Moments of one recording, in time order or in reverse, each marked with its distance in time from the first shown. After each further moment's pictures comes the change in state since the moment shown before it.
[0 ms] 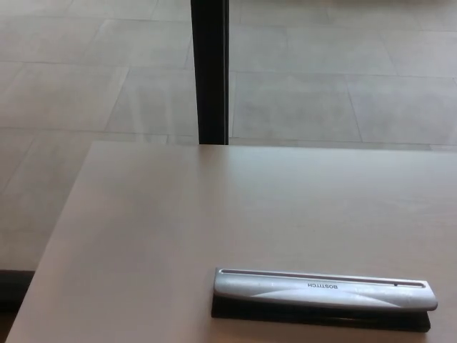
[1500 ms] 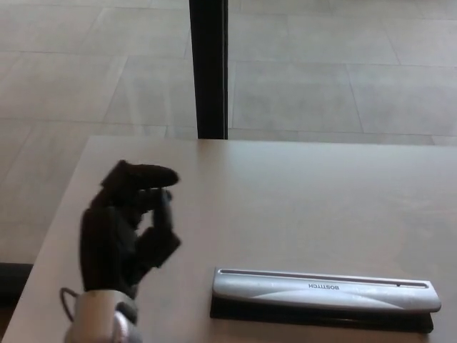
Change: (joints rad) left_arm -0.319 -0.471 -0.508 -1.192 -0.085 0.094 0.054; right_arm -0.294 0.195 0.270 -0.896 0.232 0.123 -0.026
